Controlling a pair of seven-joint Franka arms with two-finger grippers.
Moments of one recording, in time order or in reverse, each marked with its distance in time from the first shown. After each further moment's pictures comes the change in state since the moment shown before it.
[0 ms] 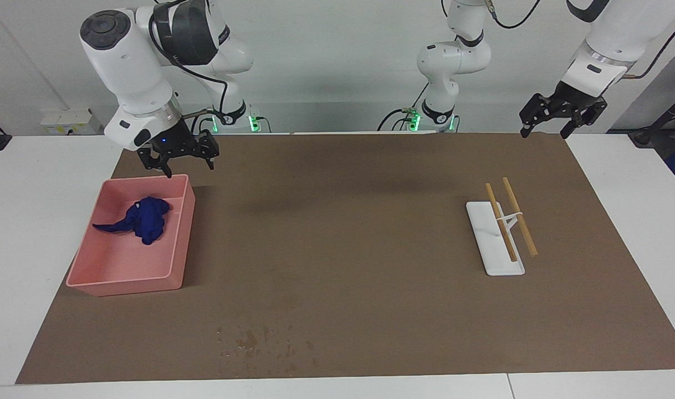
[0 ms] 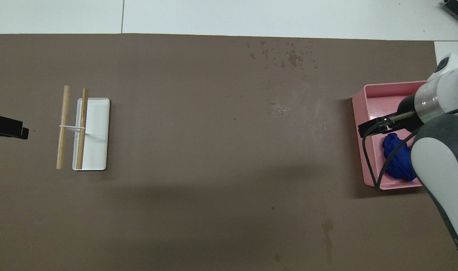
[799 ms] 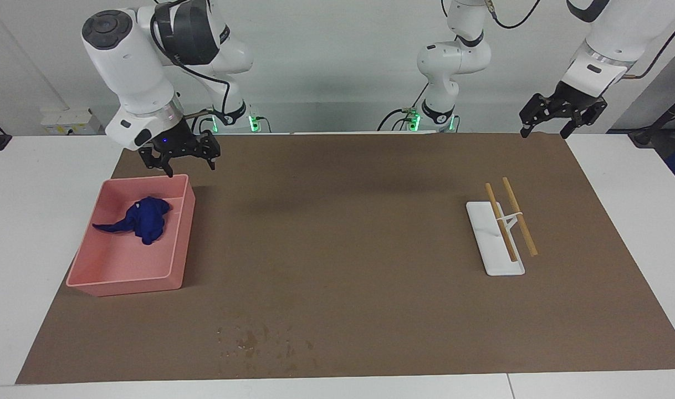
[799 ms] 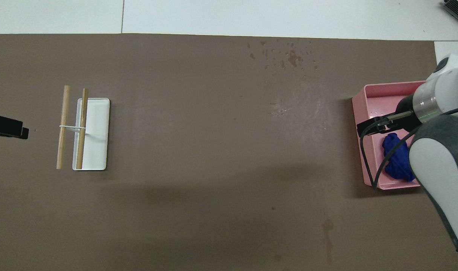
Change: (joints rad) left arm 0.000 0.000 0.000 0.000 0.000 0.000 0.000; right arm -0.002 0.000 0.007 0.000 0.000 0.000 0.030
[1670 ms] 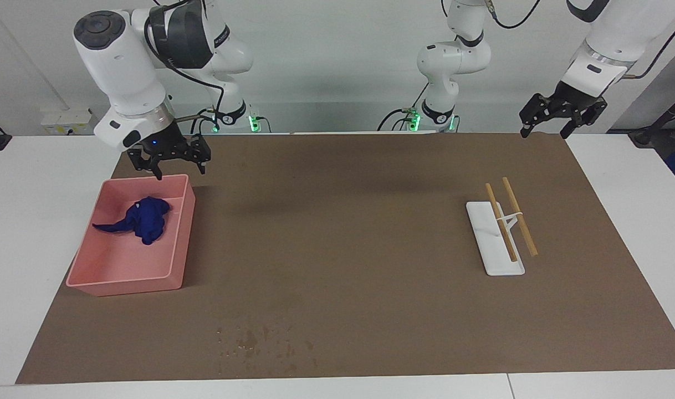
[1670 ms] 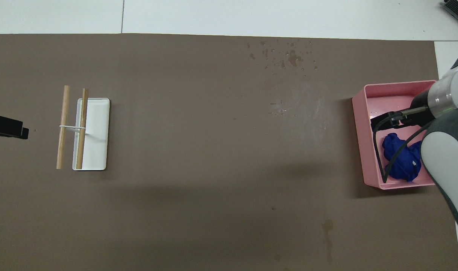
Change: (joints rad) left arm 0.000 0.000 0.000 0.000 0.000 0.000 0.000; right arm -0.042 0.006 -0.004 0.000 -0.039 0.028 0.000
